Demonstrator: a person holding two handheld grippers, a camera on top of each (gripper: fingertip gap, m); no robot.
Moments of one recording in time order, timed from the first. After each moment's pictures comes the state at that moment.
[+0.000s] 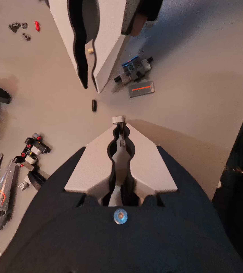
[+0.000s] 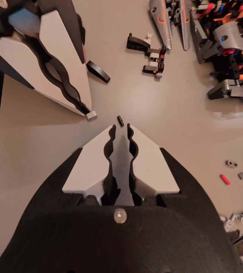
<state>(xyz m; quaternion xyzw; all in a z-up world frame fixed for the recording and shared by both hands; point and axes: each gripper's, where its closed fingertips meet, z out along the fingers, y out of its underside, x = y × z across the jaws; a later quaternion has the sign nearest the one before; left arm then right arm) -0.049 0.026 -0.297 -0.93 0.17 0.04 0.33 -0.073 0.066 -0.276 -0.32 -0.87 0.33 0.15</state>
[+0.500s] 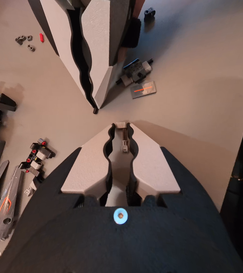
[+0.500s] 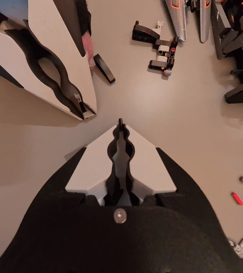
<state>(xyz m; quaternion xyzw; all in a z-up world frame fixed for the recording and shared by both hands) -0.052 0.029 -0.295 -0.92 0.19 0.04 0.35 -0.081 0.060 -0.295 -0.30 -0.89 0.32 0.11</state>
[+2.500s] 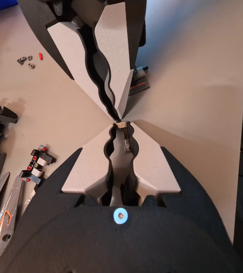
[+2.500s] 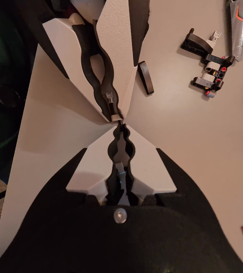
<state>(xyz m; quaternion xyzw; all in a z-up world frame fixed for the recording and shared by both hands) -0.052 0.024 -0.295 -0.88 0.24 0.03 0.40 -0.056 0.026 -0.295 -0.22 -0.93 0.29 0.05</state>
